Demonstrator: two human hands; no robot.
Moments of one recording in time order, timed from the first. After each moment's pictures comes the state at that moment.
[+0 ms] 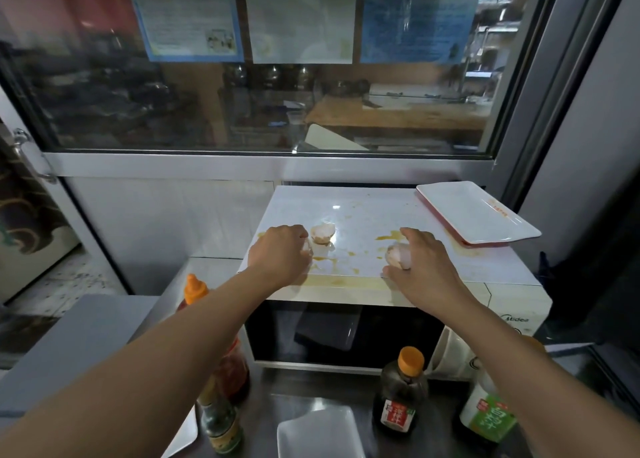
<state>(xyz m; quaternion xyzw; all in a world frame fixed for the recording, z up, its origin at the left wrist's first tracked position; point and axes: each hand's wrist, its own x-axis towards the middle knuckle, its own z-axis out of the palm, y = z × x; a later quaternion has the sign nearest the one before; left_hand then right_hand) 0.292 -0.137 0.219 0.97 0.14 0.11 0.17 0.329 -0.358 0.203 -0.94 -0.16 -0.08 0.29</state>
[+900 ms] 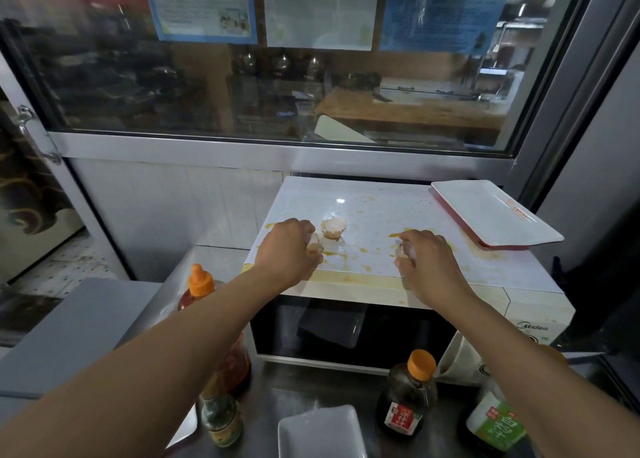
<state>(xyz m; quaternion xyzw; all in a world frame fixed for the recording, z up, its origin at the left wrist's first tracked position) 0.283 -0.135 0.216 0.96 0.11 0.13 0.21 0.342 -0.343 0.199 -0.95 -0.19 -0.08 0.24</state>
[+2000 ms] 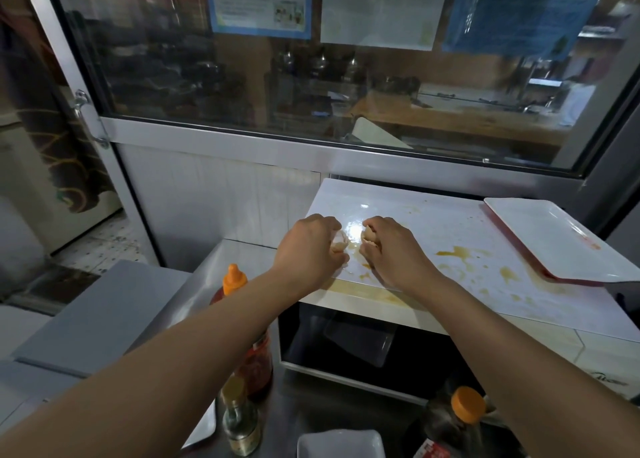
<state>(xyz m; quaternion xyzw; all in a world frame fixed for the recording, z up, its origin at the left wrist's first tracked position) 0.276 -0.110 0.221 0.95 0.09 0.19 0.22 0.371 -0.239 0.197 -0.91 -0.34 -0.05 0.25</state>
